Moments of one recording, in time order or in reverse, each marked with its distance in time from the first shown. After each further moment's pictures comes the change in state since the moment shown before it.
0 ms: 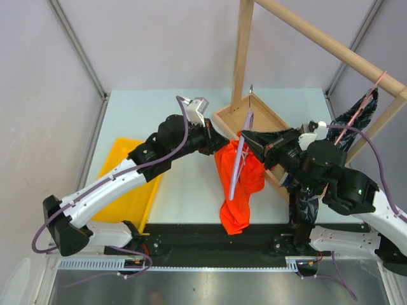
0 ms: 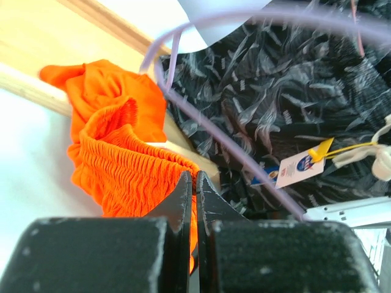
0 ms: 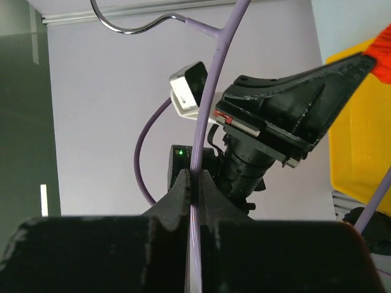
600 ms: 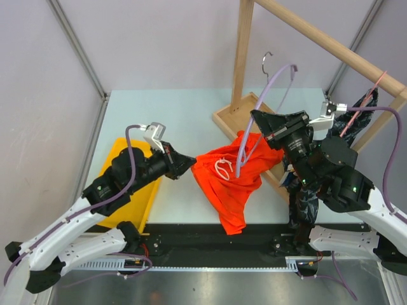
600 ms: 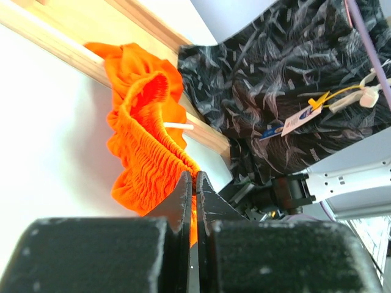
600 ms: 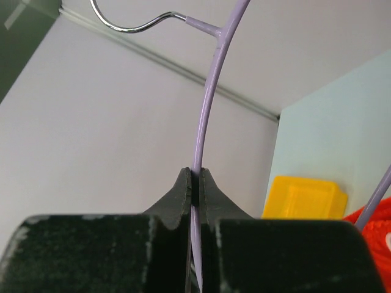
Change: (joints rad) left arm 0.002 -0.478 -0.282 -0.148 -0.085 -0.014; right arm -0.006 0.023 0.002 0.288 0.164 -0.678
